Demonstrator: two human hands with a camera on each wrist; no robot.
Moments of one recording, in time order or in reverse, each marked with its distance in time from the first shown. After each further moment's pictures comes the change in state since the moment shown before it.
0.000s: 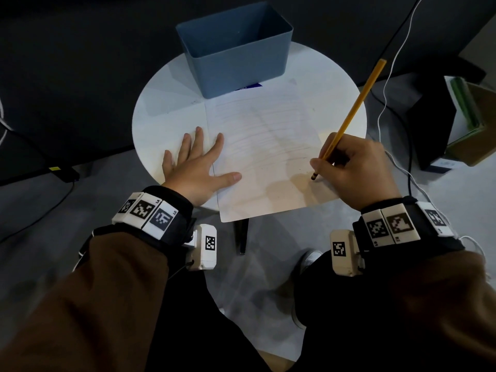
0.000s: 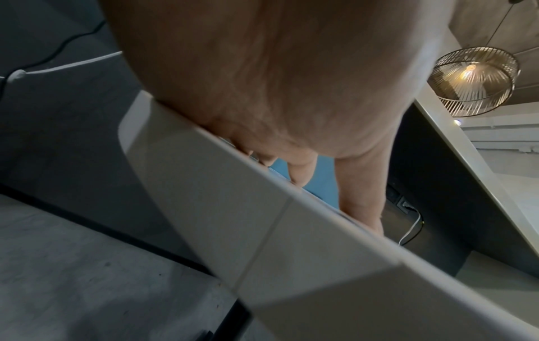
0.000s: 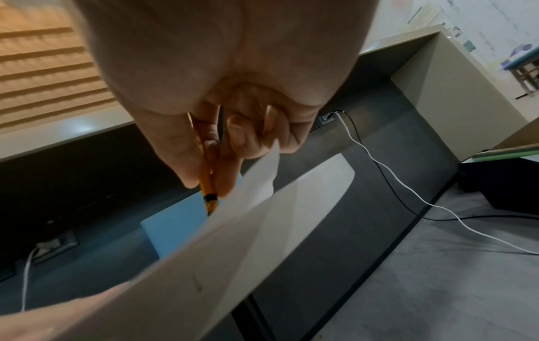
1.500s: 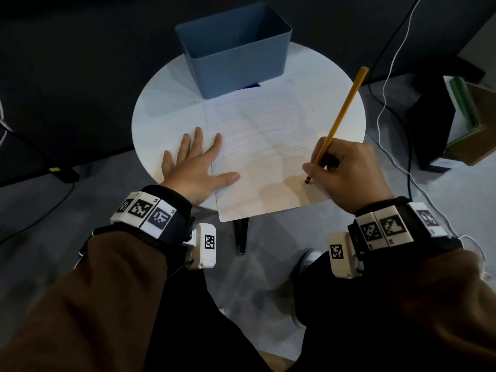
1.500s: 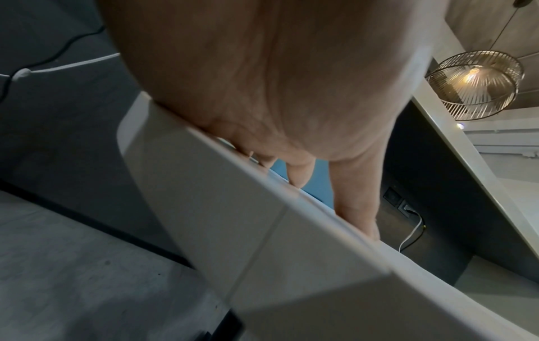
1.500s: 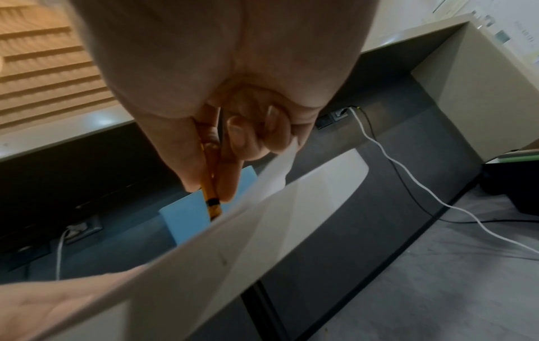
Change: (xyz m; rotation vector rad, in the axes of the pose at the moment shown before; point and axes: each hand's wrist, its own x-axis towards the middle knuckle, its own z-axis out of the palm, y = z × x) left_hand 0.001 -0.002 -0.001 -0.022 0.002 0.003; right_hand -0.002 -0.002 0.006 -0.036 -0.059 -0.031
